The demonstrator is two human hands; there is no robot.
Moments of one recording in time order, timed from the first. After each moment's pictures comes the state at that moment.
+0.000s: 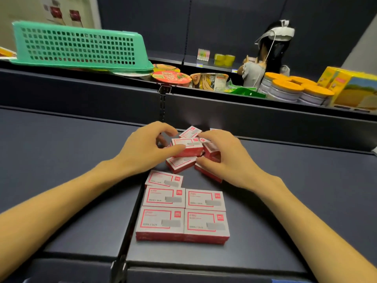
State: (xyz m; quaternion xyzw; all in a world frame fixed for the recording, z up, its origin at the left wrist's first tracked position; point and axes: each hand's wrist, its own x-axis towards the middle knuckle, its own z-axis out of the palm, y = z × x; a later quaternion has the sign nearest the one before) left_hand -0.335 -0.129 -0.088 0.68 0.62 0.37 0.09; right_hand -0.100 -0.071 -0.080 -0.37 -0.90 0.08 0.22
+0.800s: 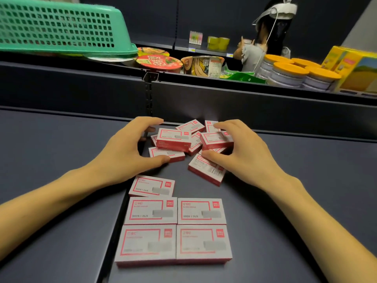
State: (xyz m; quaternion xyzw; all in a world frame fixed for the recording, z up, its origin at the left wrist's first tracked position) left_hand -0.350 -0.123 -0.105 0.71 0.59 0.36 0.13; right_hand -0.082 -0.056 -0.081 -0.48 -0.84 0.07 0.21
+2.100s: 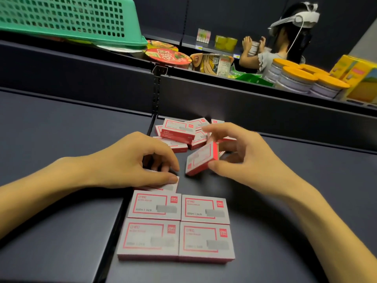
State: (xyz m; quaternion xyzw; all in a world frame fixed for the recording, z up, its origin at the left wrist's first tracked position) left_hand -0.346 -0.145 -0.088 0.82 0.45 0.27 0.24; right_hand -0.082 -0.088 -0.055 -0.34 -0.83 0.38 0.24
